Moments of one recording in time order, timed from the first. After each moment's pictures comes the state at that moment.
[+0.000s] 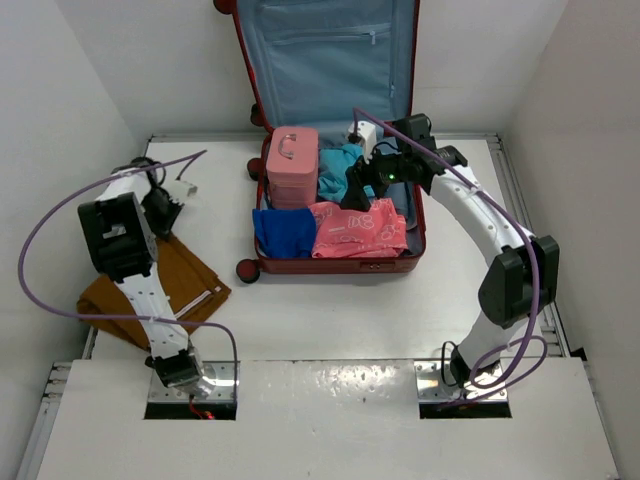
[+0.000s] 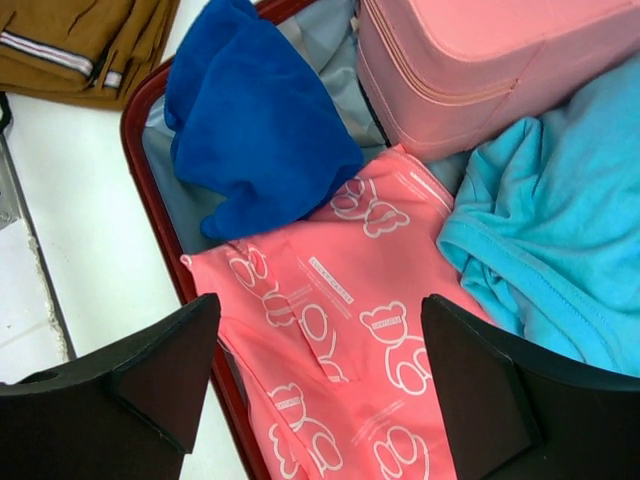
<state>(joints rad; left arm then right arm) 0.36 2.09 1.58 -0.90 0.04 0.78 0.35 1.72 1.56 -0.63 -0.69 -0.38</state>
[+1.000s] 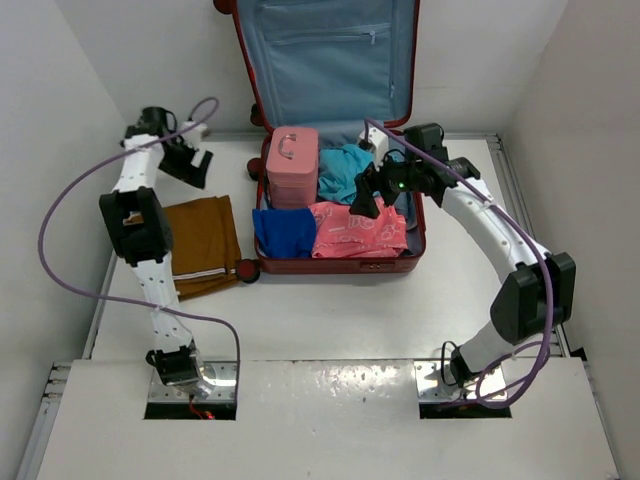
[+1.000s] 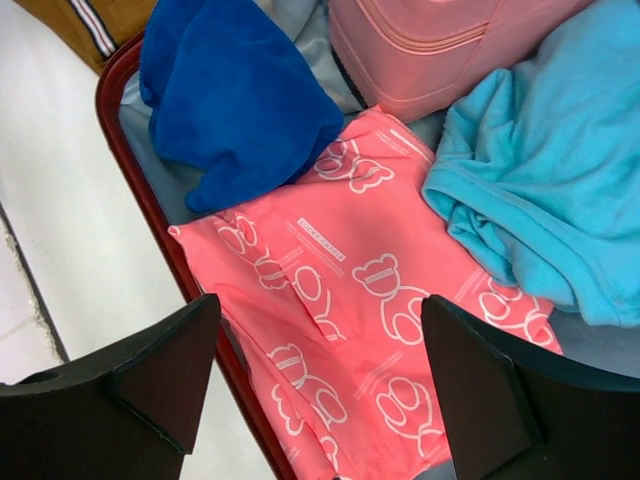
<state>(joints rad) 0.20 2.29 2.11 -0.92 0.27 0.60 0.32 1.60 1.42 -0.59 -0.63 -0.36</state>
